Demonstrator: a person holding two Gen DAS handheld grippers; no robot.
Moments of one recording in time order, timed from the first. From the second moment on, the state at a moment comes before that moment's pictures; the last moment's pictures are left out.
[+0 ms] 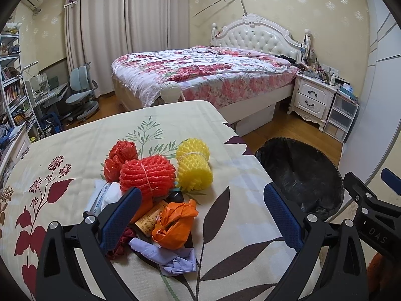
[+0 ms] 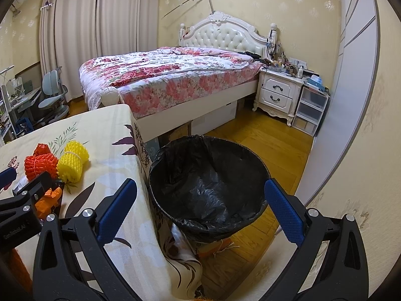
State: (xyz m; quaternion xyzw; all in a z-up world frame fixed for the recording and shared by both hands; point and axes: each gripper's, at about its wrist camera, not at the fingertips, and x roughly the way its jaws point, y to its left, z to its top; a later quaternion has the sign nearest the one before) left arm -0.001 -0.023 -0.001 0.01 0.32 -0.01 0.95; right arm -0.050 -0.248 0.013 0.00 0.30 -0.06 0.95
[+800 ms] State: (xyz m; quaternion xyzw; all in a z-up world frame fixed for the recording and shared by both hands) left arm -0.015 0.072 0.000 -0.02 0.35 0.06 0.94; right arm -0.040 -0.192 0.010 0.00 0.34 0.02 0.94
